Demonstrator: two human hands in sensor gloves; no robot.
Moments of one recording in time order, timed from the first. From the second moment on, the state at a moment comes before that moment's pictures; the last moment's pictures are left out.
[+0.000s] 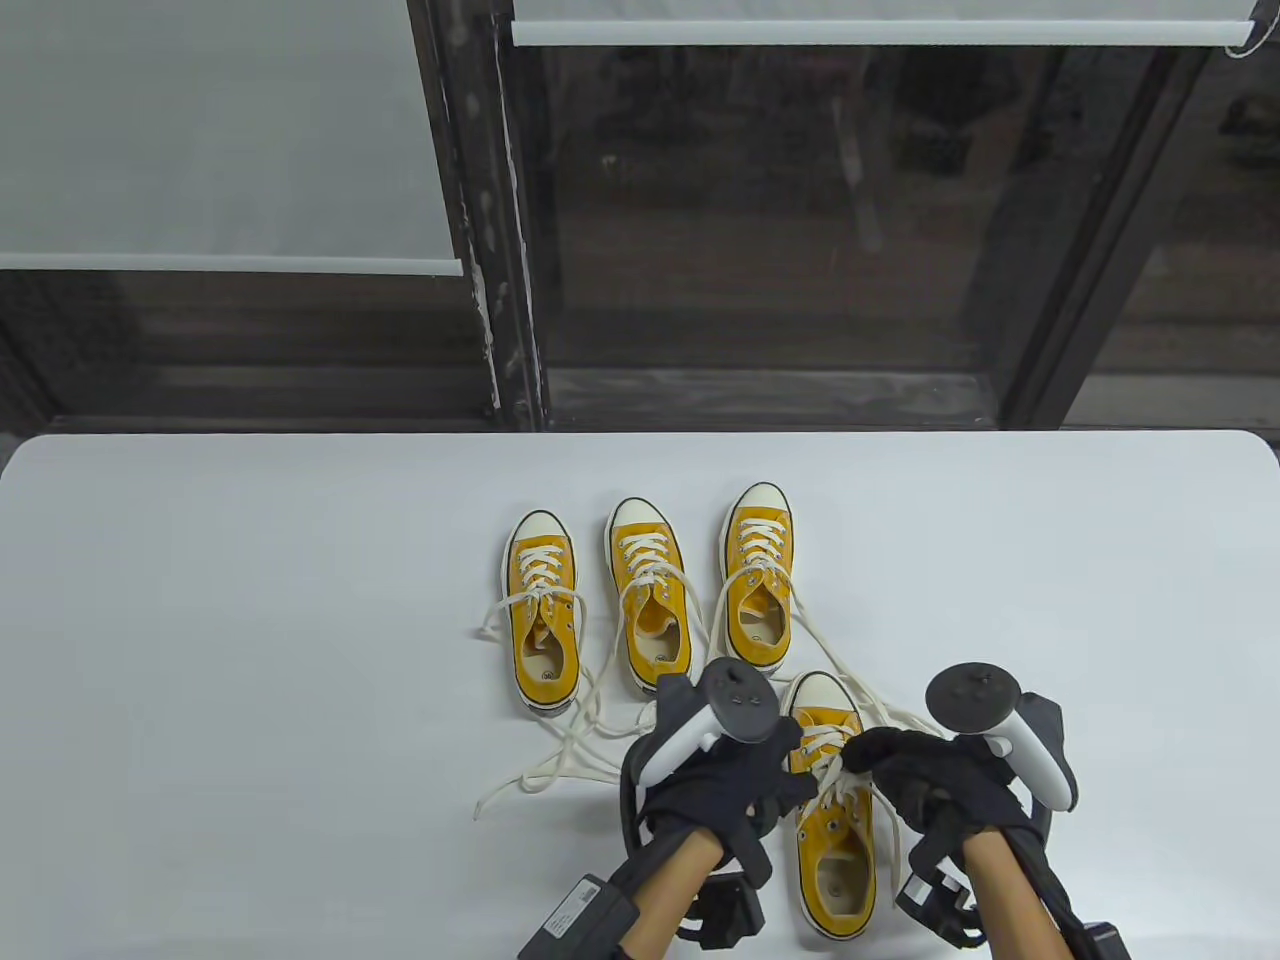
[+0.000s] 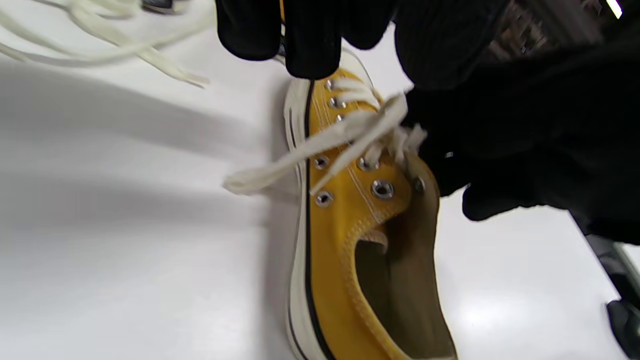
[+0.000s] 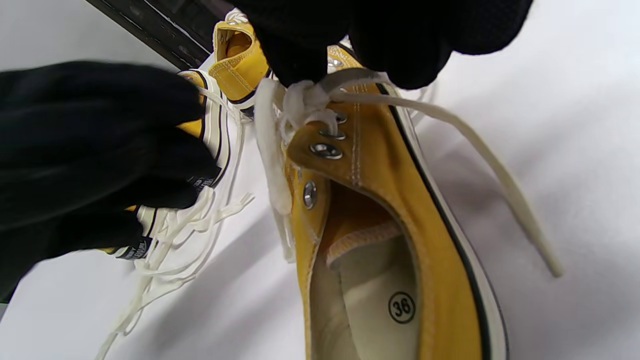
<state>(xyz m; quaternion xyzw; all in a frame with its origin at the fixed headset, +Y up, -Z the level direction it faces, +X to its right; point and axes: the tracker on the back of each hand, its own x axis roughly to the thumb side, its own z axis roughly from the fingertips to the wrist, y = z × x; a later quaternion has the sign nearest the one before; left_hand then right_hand) 0.035 -0.704 -0.324 -0.34 -0.12 0.23 0.90 0.234 -0.712 -0.310 -0.09 0.29 0.89 0.35</state>
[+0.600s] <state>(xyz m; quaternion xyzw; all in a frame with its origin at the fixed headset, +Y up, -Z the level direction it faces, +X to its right) 0.049 -0.688 -0.330 -0.24 -0.08 0.23 0.94 0.224 -0.724 -0.306 -0.04 0.31 0.88 0.36</state>
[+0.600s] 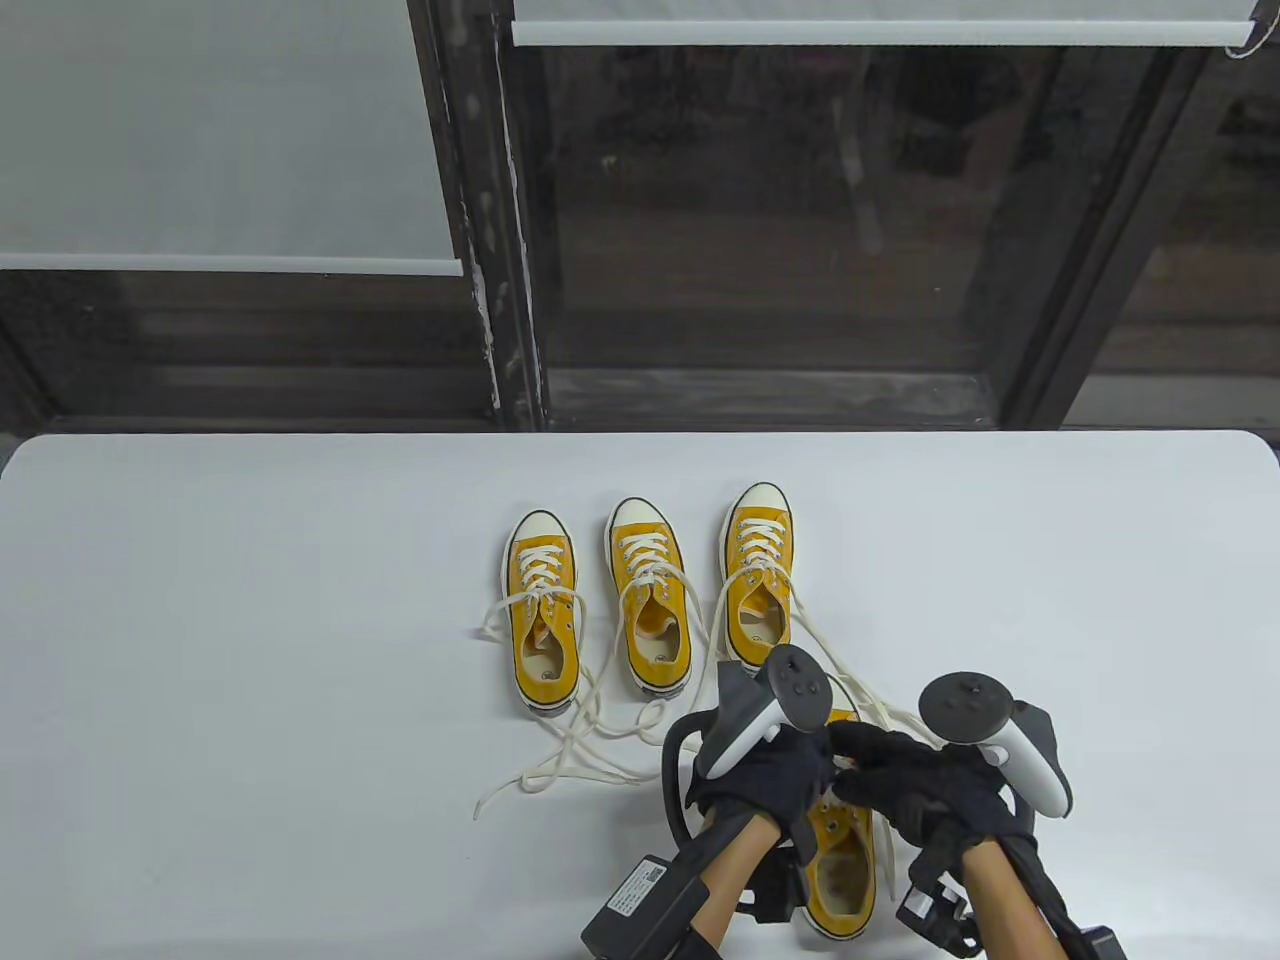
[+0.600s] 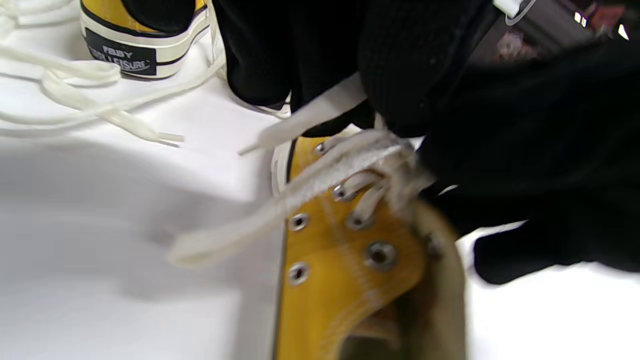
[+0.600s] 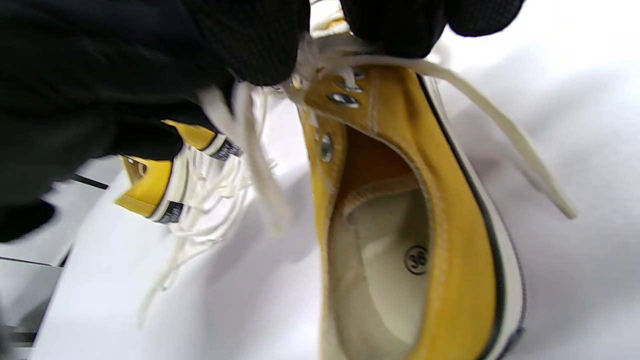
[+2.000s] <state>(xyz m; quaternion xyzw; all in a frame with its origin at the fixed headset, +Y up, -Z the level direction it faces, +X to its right) -0.075 -0.490 -0.302 0.09 0.01 0.42 0.90 0.229 -0.723 -0.307 -0.03 0.30 0.88 0.37</state>
